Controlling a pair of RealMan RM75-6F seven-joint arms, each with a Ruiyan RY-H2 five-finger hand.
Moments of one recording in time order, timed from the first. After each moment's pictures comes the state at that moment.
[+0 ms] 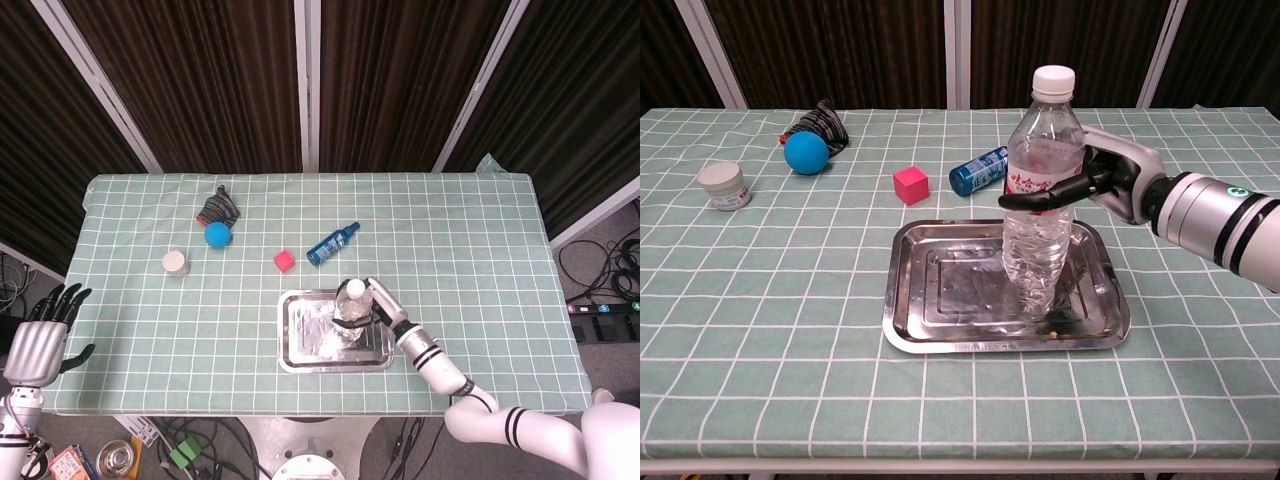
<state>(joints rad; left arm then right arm) -0.12 -1.28 -0.02 -1.37 1.50 1.45 0.01 0.67 -1.68 0.21 -1.32 -1.40 0.84 0.86</state>
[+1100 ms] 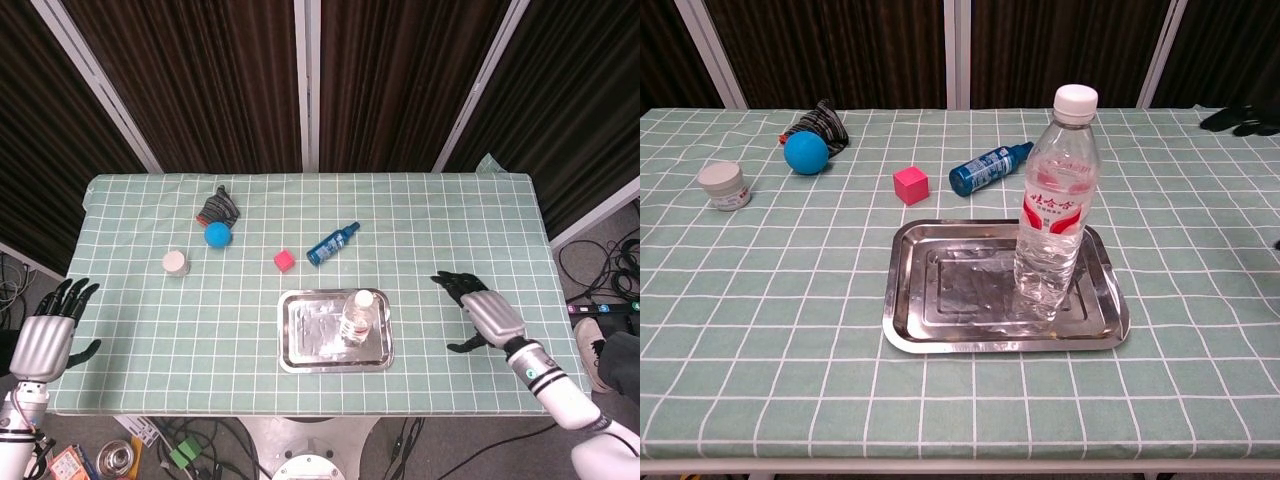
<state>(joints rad) -0.14 -1.24 -0.04 -1.46 1.49 1.43 0.07 0.53 -1.04 0.00 -1.73 -1.36 0.97 0.05</state>
